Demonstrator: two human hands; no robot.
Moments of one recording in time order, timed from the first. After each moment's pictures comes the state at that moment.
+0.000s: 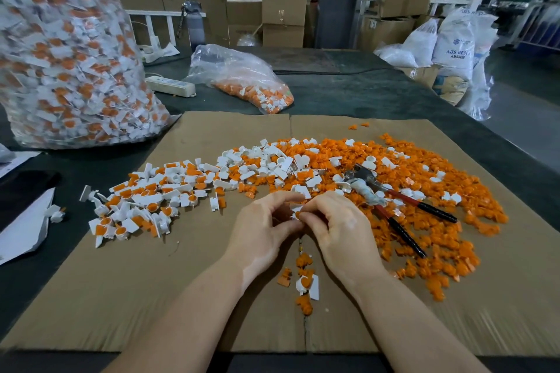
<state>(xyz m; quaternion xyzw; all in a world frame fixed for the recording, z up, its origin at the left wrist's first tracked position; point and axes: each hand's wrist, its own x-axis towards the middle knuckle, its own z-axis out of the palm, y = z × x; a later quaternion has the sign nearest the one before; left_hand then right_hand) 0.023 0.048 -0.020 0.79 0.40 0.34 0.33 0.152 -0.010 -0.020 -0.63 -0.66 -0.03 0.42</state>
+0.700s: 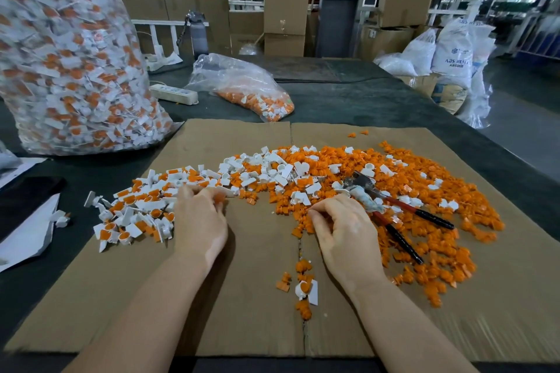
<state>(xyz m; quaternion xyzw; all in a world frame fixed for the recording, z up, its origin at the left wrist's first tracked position) -0.020 0.081 -0.016 0.67 0.64 0.35 0.17 0.156 -0.008 -0.022 -0.65 -0.62 -0.10 0.43</state>
